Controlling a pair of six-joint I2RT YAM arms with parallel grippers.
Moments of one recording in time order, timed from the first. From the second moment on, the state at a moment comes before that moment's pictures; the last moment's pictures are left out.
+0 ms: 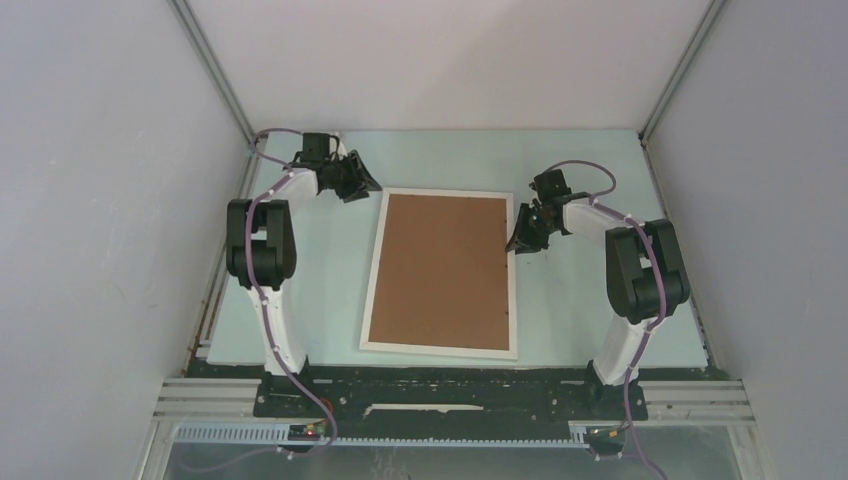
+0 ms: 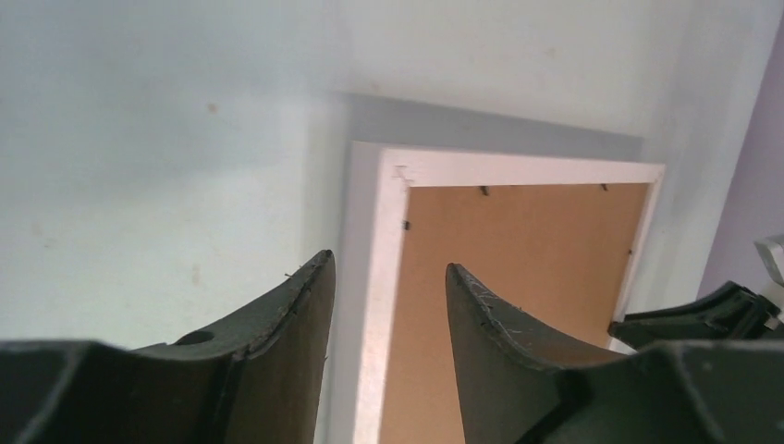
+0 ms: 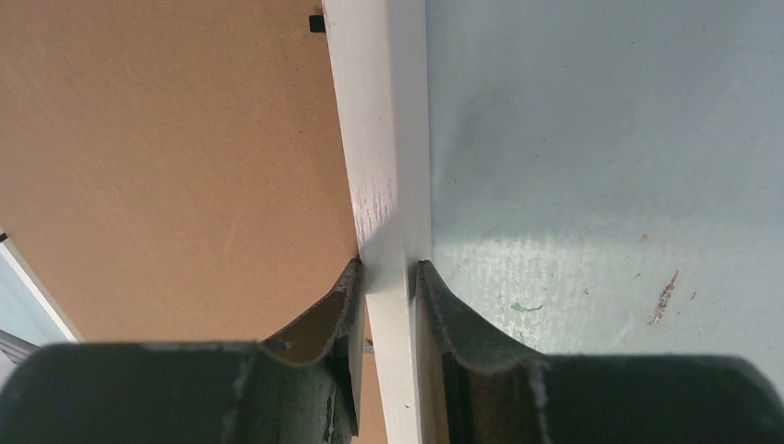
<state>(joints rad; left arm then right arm) -0.06 2.08 1.56 -0.32 0.47 -0.48 0.22 1.84 1.16 -0.46 -0.28 0.47</state>
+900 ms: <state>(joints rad) -0.07 2.21 1.60 -0.27 0.48 -0.50 0.22 1.84 1.16 -0.44 -0.28 0.46</state>
